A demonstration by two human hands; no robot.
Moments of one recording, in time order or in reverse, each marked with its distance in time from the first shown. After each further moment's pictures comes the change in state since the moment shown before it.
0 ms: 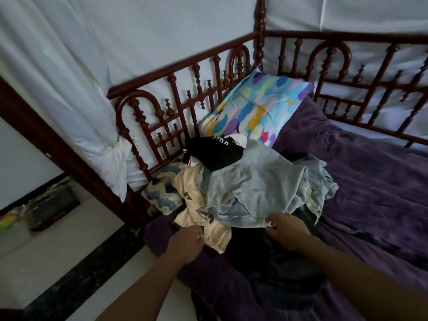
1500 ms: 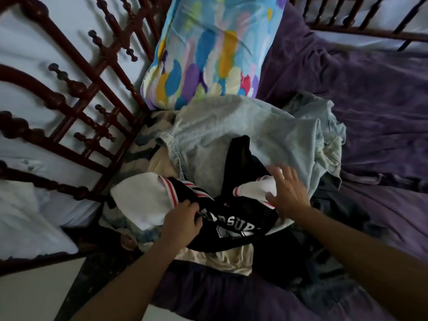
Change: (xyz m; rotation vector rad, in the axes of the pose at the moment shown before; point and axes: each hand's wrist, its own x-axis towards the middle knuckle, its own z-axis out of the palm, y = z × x) left_hand 0.296 -0.073 0.014 0.280 -0.148 0.477; right_hand 0.207 -0.005 0.067 0.094 0.206 0.356
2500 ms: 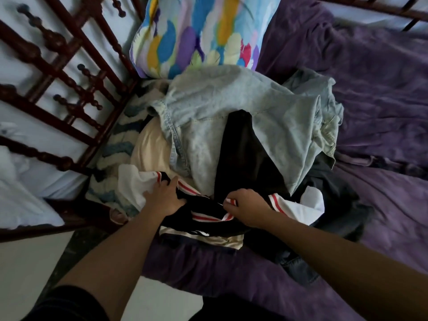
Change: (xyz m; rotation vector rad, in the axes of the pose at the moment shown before) left_hand 0.018 -0.048 0.040 -0.045 -0.423 -0.323; right_hand -0.053 -0.078 0.036 0.278 -0.449 -0.075
